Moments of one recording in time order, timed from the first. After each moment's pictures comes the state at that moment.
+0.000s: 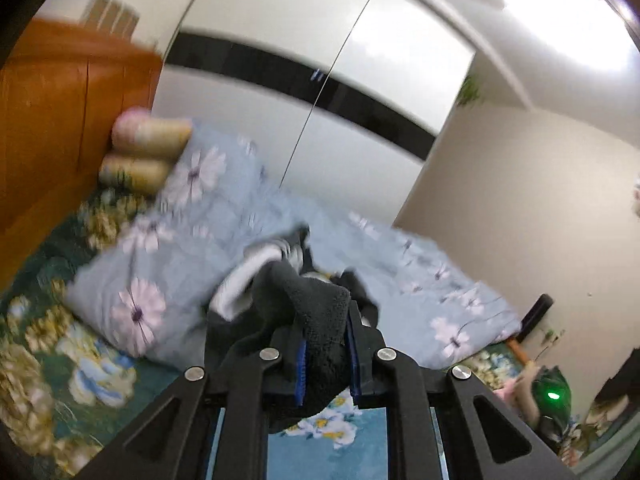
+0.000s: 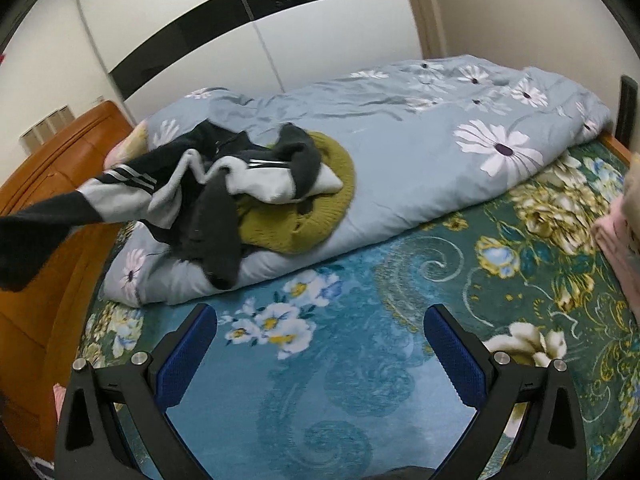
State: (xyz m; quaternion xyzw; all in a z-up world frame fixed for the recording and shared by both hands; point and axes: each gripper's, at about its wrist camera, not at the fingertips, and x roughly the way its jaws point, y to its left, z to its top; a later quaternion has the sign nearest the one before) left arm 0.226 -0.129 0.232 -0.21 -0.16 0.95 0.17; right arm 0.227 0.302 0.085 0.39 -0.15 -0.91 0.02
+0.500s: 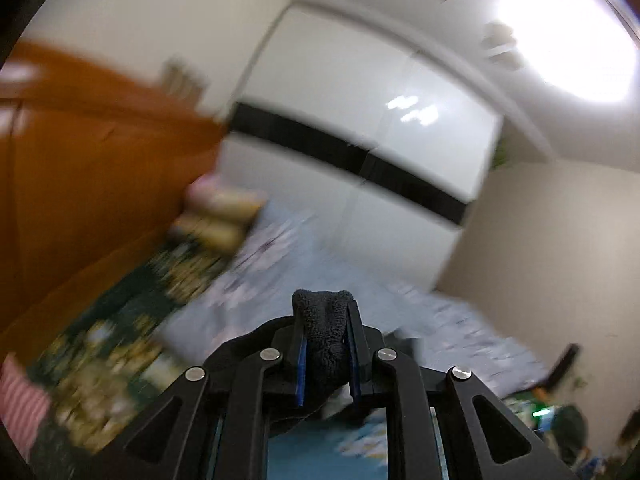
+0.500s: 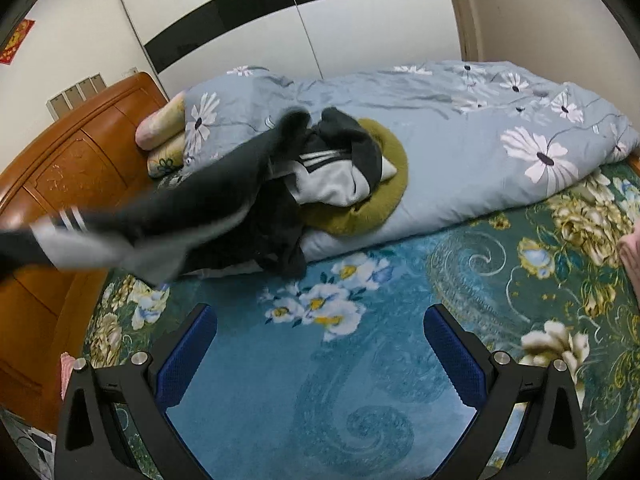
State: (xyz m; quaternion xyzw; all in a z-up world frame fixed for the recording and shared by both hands) left arm 0.288 -0.263 0.222 -0.20 -0.21 0.95 0.03; right arm 0.235 0.246 0.087 0.41 -0.13 -0.90 0.06
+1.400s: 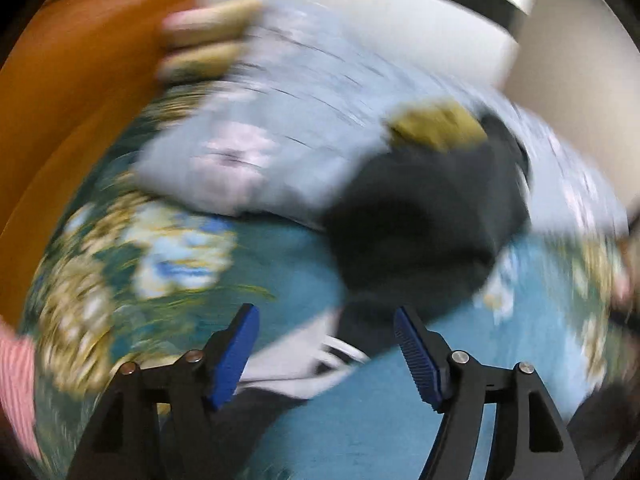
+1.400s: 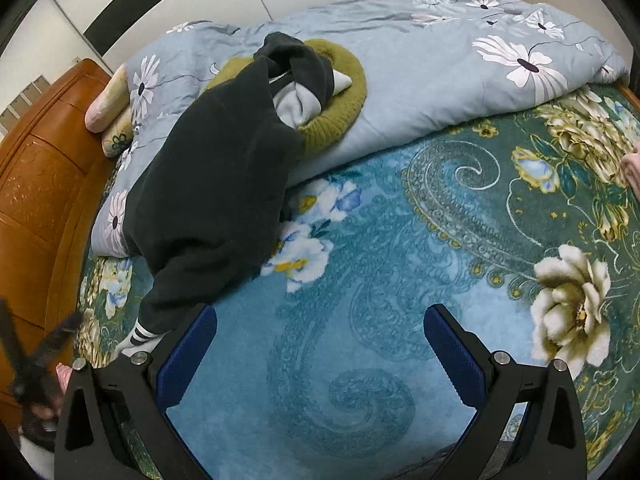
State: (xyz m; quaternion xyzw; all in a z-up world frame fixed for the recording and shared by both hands) left arm 0.151 -0.116 0.000 -0.47 0.03 0.88 0.08; right arm 0.210 0.263 0.006 0.51 -0.17 -0.84 0.01
